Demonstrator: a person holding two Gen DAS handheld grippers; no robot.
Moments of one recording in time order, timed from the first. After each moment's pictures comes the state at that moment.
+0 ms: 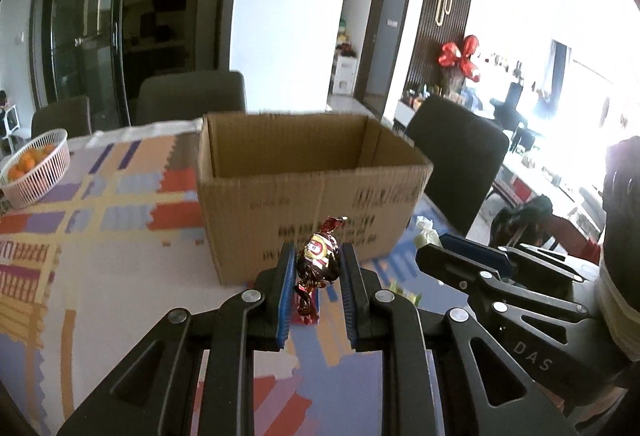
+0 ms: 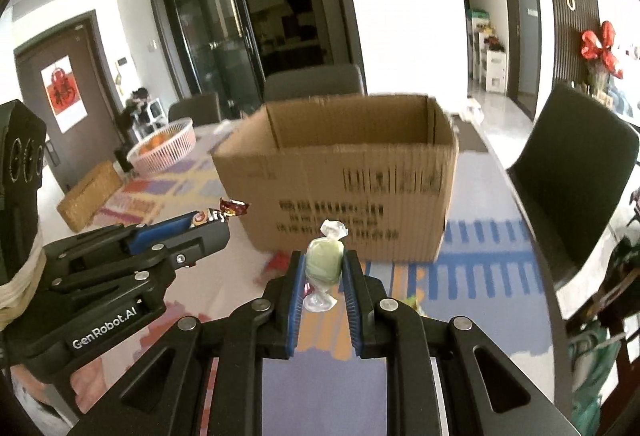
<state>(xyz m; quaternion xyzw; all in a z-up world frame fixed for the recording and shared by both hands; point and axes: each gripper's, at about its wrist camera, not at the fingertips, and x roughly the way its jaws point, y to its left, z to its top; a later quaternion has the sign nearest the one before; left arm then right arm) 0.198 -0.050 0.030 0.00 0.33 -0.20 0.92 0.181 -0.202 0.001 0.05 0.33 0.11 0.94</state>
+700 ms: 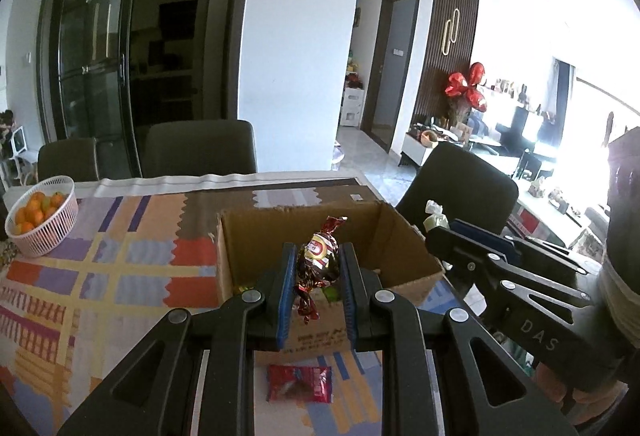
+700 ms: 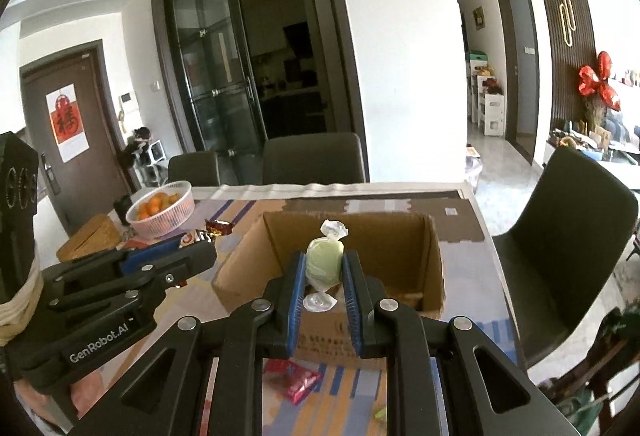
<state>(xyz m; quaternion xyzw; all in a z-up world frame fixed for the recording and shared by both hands) 0.254 -0.048 0.092 -0.01 0.28 -0.18 0.94 0.239 -0.205 0.080 0.05 0.26 0.10 0.96</state>
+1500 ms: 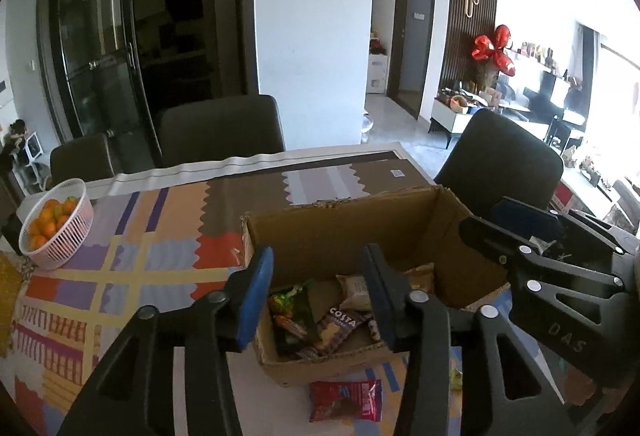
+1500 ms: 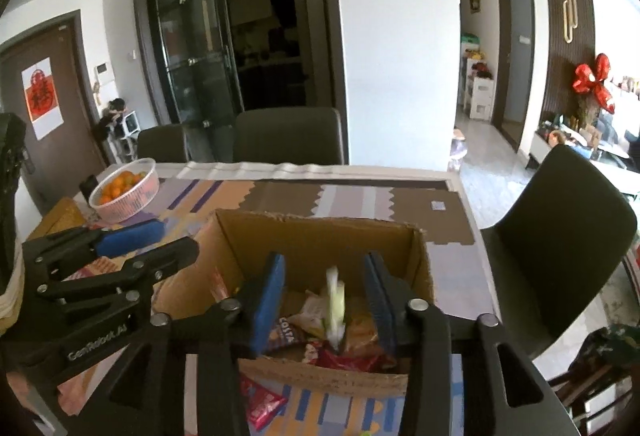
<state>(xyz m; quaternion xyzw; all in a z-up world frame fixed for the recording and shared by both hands) 0.313 -0.055 0.069 0.04 0.34 -0.14 0.93 0.305 -0.205 0.061 0.01 0.31 0.07 0.95</state>
